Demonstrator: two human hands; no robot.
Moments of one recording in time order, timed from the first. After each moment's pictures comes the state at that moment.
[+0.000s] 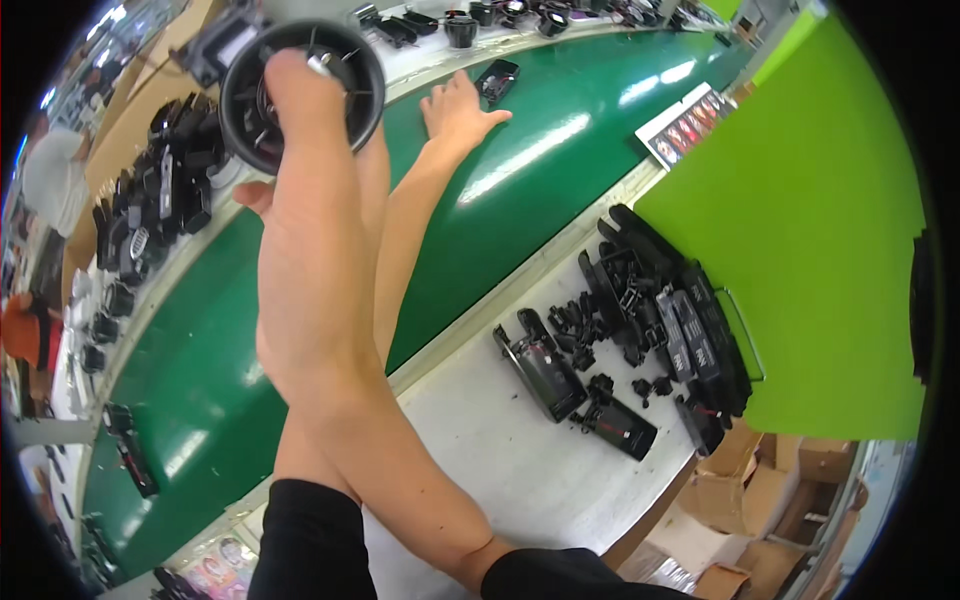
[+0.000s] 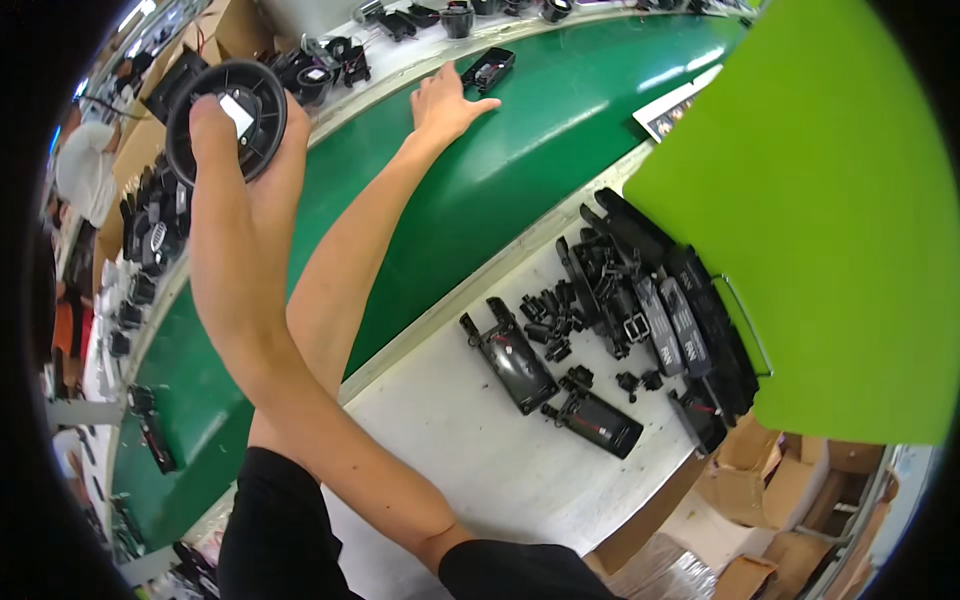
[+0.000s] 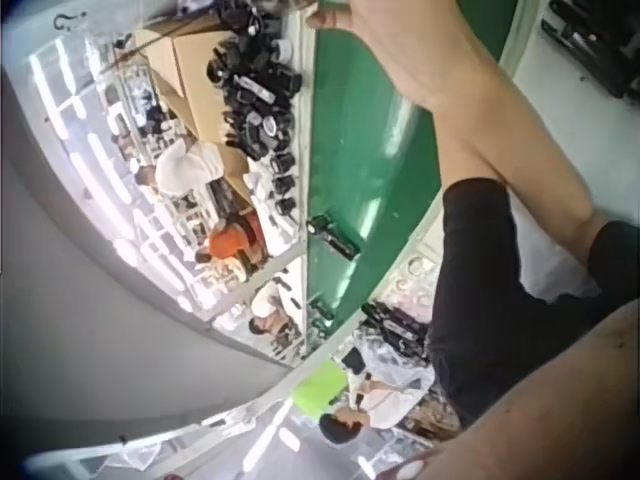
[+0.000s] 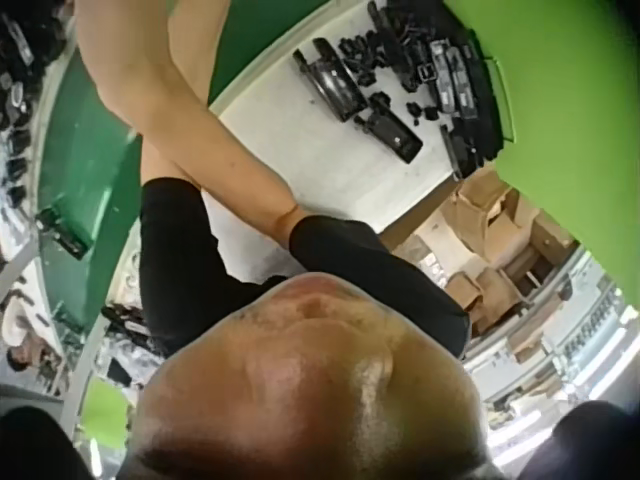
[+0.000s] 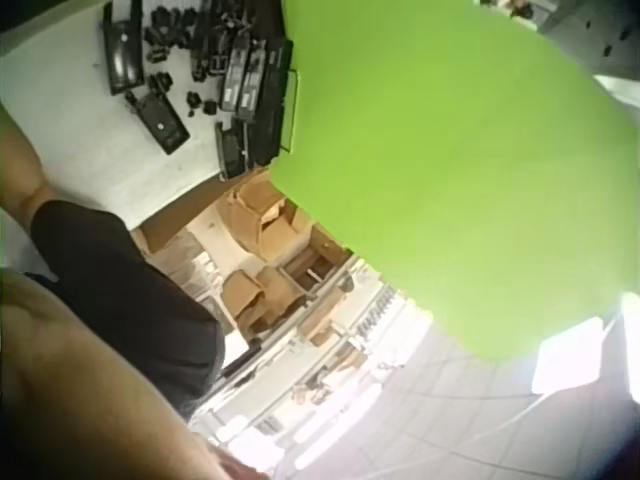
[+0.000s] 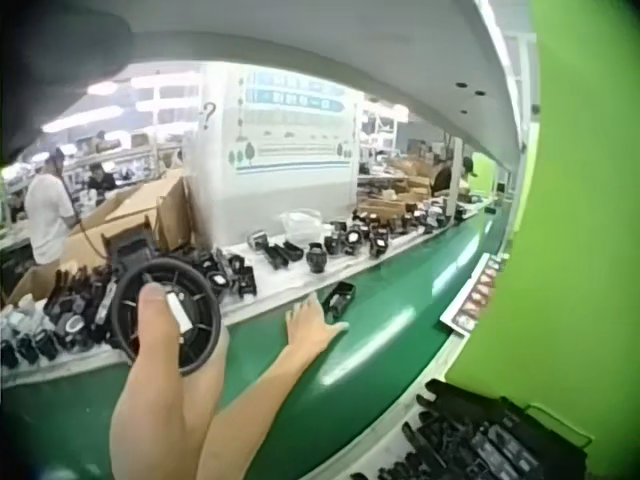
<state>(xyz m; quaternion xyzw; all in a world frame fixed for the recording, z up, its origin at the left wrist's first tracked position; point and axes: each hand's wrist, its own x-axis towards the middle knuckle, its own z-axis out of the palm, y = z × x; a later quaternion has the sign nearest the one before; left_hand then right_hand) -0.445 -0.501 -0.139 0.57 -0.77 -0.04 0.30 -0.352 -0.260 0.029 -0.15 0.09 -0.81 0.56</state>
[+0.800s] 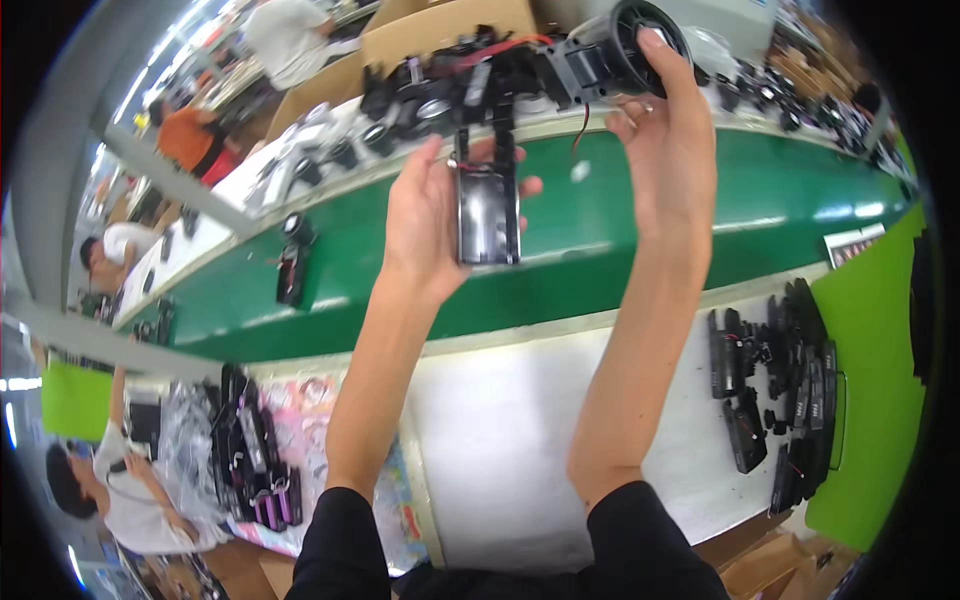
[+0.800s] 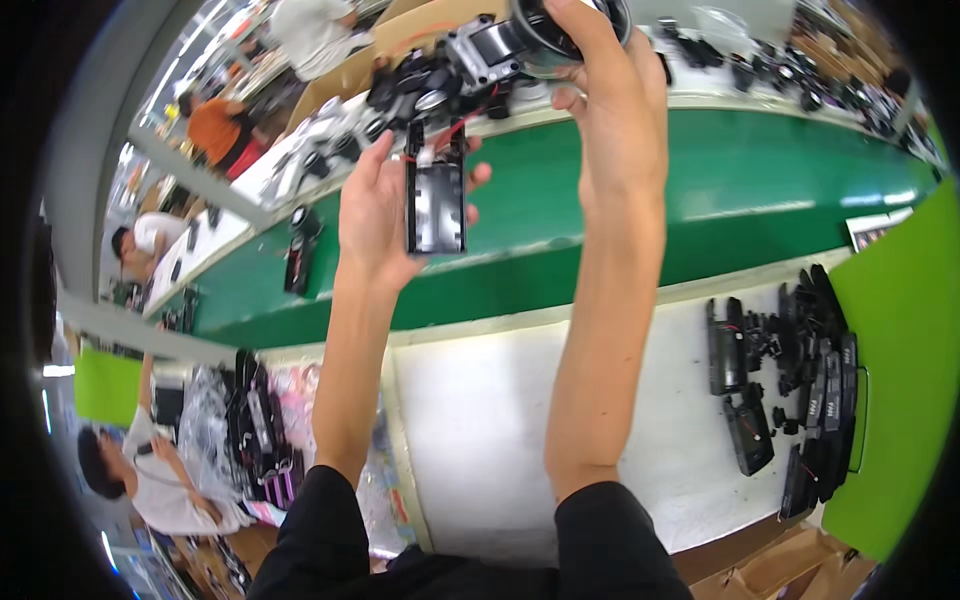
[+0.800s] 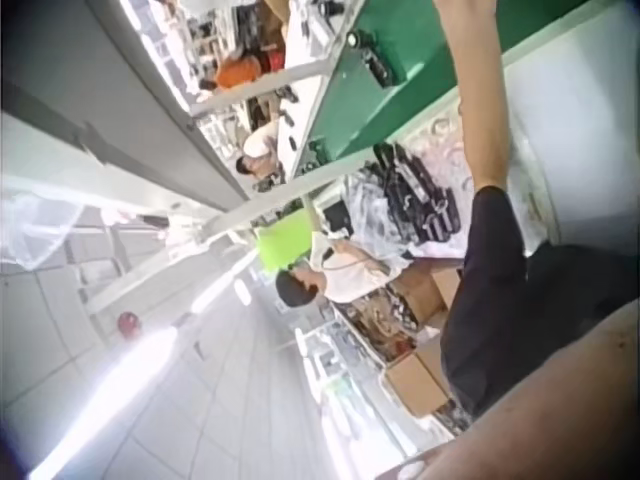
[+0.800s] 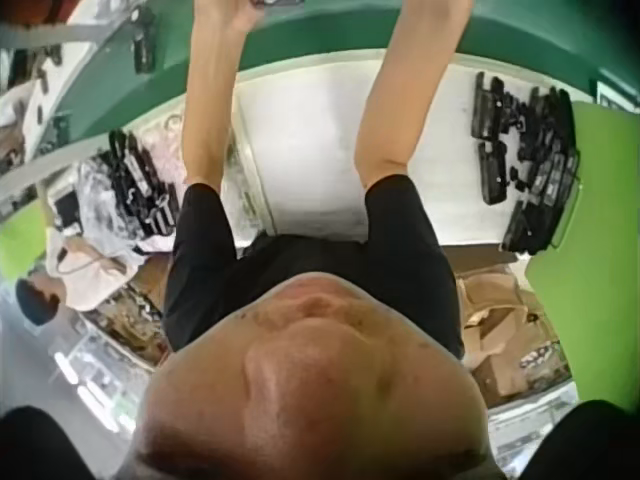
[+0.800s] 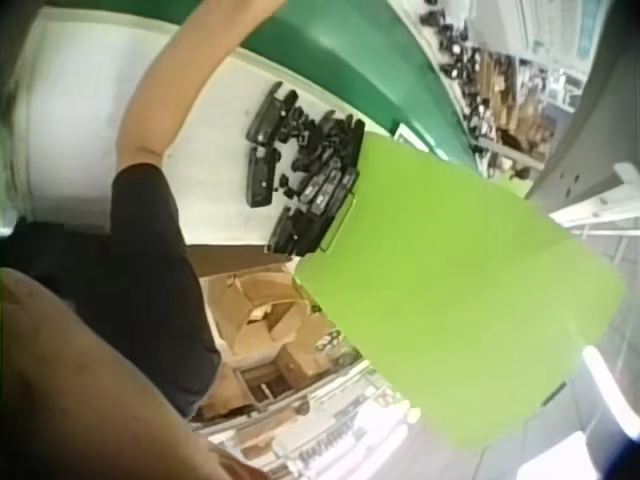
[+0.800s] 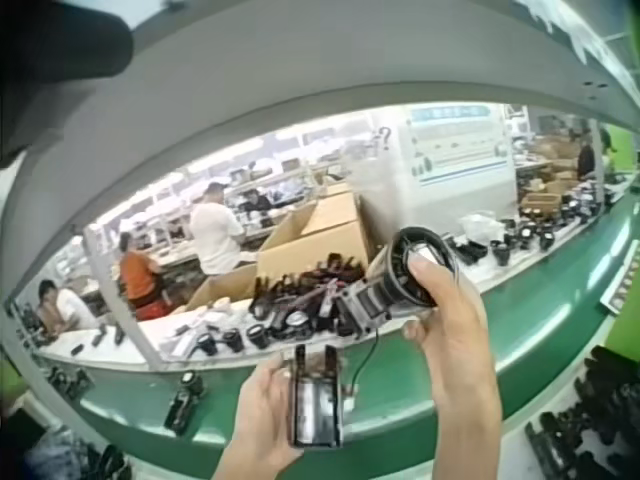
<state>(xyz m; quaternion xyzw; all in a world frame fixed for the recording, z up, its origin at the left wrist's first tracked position) -0.167 -0.167 0.012 0.32 -0.32 -0.61 0.65 -0.330 -0.252 0.039 -0.39 0.14 -0.67 0.62</state>
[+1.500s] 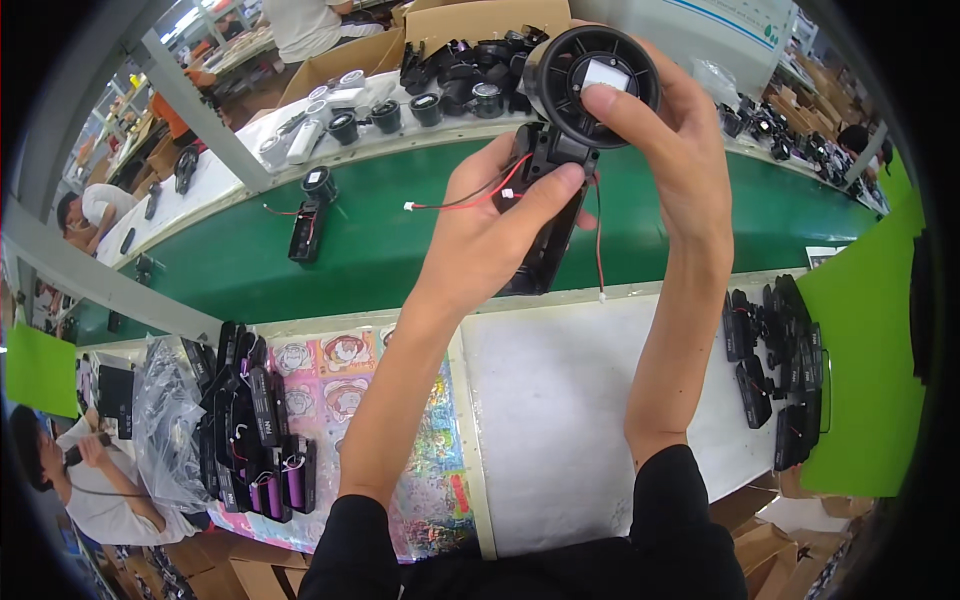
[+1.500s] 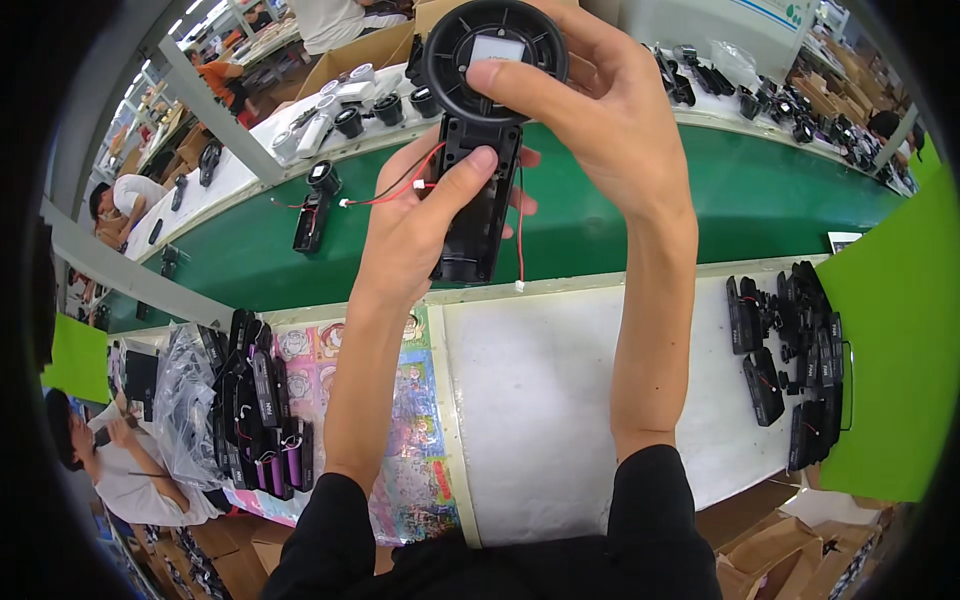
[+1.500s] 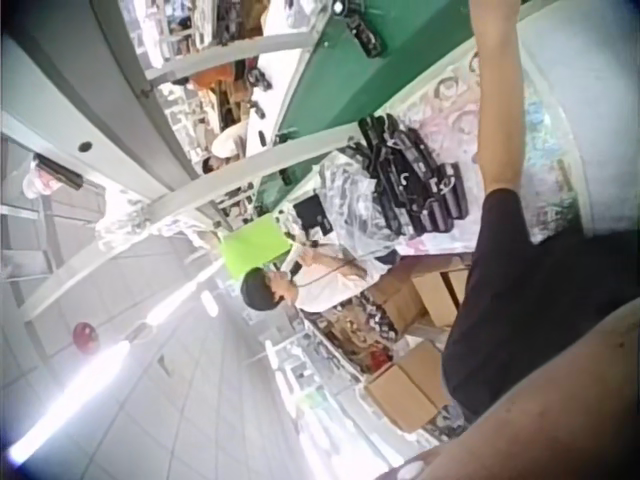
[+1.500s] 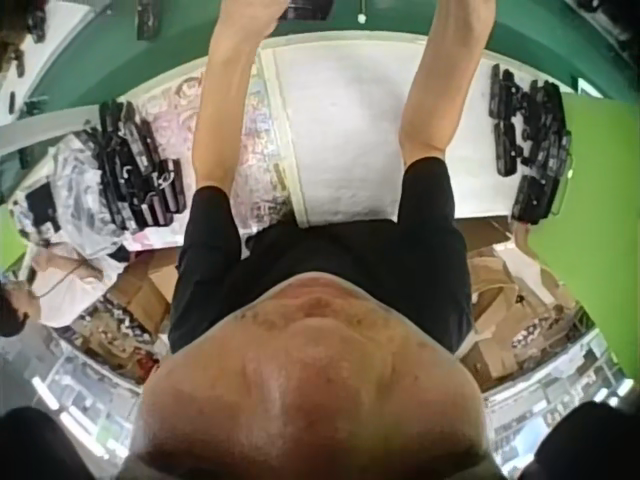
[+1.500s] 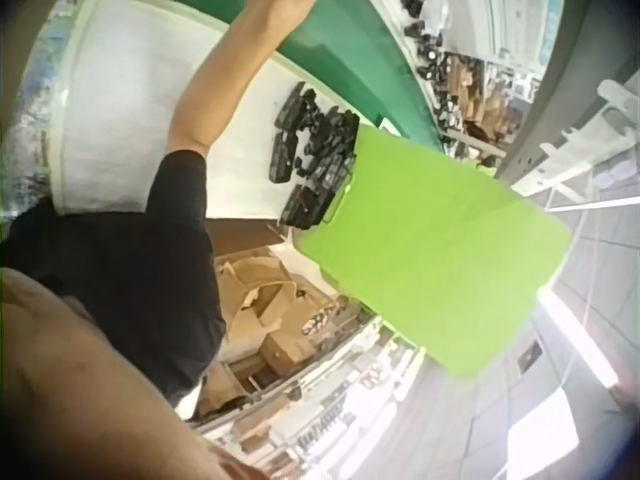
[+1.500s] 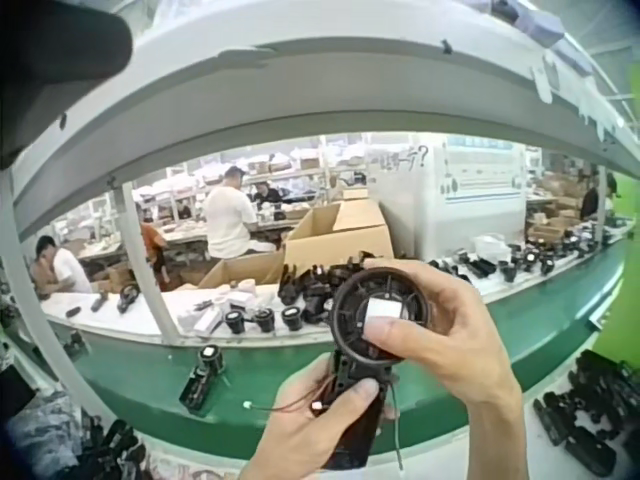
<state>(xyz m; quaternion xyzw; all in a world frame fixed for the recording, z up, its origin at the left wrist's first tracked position) -0.137 -0.061 0.030 0.36 -0.53 -0.42 0.64 -0.267 -0.148 0.072 -0.72 0.13 -0.52 0.44</state>
